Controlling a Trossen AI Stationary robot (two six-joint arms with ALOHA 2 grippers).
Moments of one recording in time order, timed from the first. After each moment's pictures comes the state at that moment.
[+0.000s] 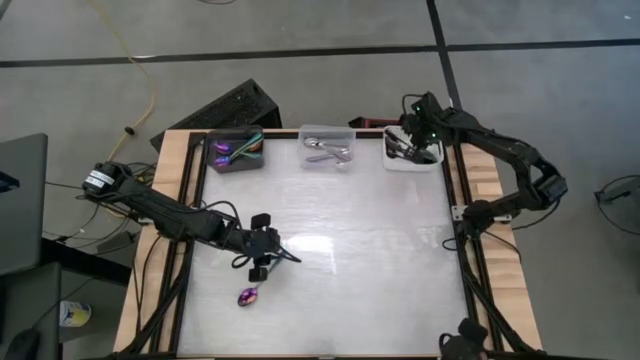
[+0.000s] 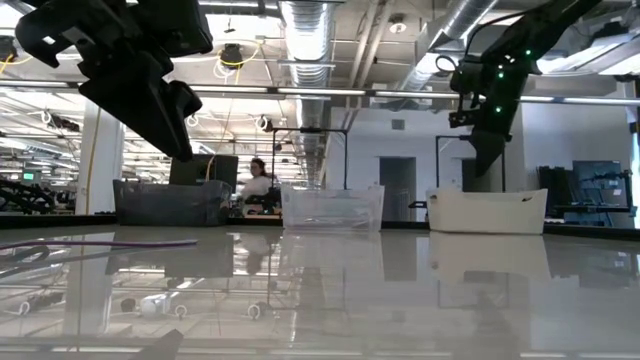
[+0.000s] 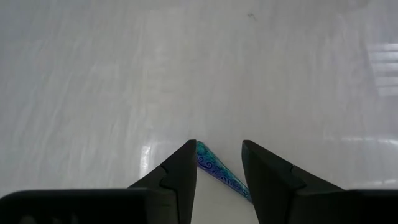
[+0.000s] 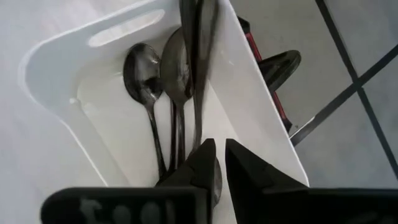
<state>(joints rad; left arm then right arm) -0.33 1.32 0.73 -0.26 -0.21 -0.30 -0.96 1.36 0.98 -0.67 0.16 -0.49</state>
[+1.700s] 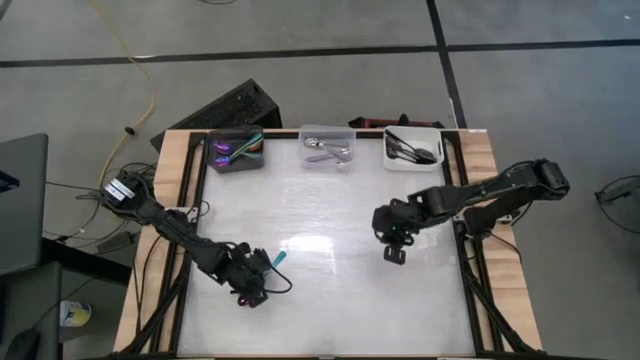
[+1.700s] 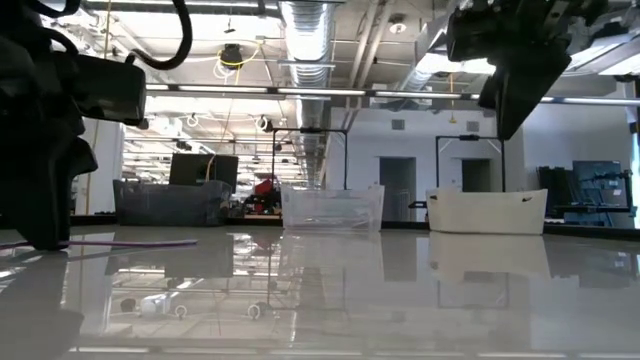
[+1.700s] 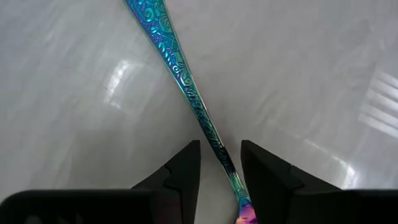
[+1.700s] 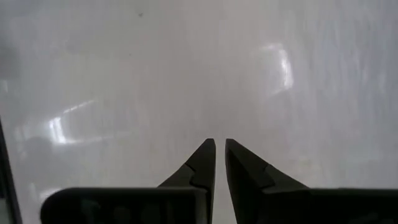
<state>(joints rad) -0.57 1.59 0.73 -0.37 -0.20 -1.07 0.16 1.33 0.98 -0.80 -0.06 0.42</state>
